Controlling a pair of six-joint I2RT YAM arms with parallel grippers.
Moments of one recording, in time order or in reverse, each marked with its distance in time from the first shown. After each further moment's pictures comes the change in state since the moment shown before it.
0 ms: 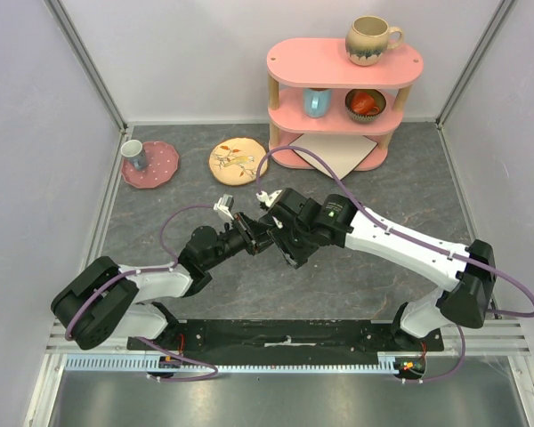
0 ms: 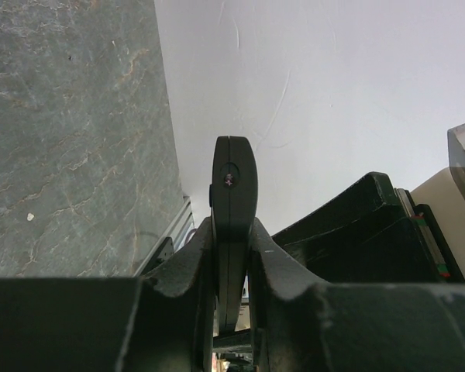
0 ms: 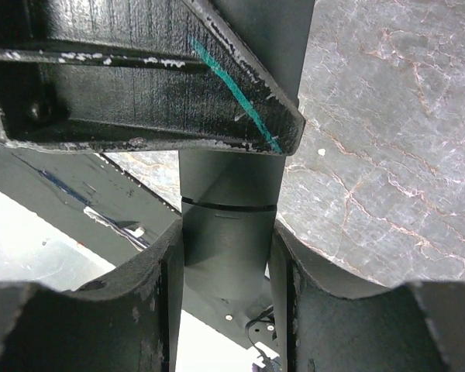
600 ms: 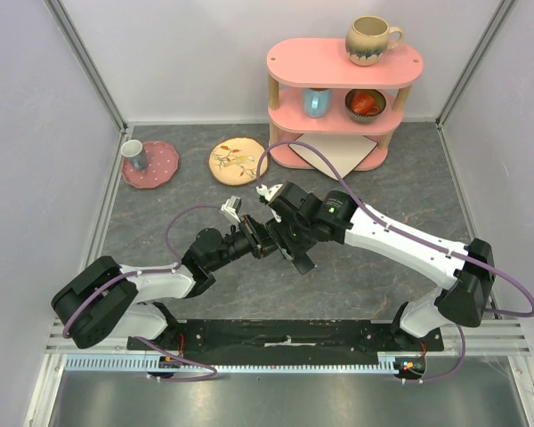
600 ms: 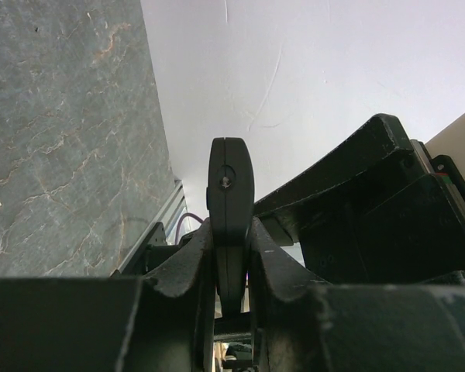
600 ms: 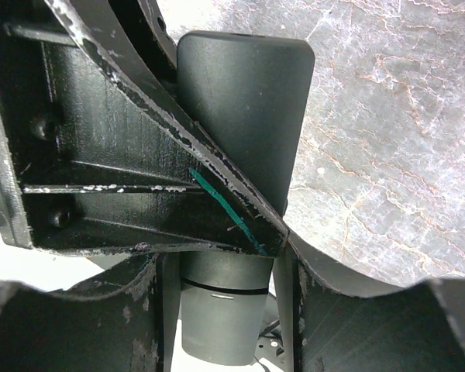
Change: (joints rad) left arm -0.069 0.003 0.021 -0.003 -0.013 0.008; right arm -0.027 0.013 0.012 0.040 -0.013 -0.007
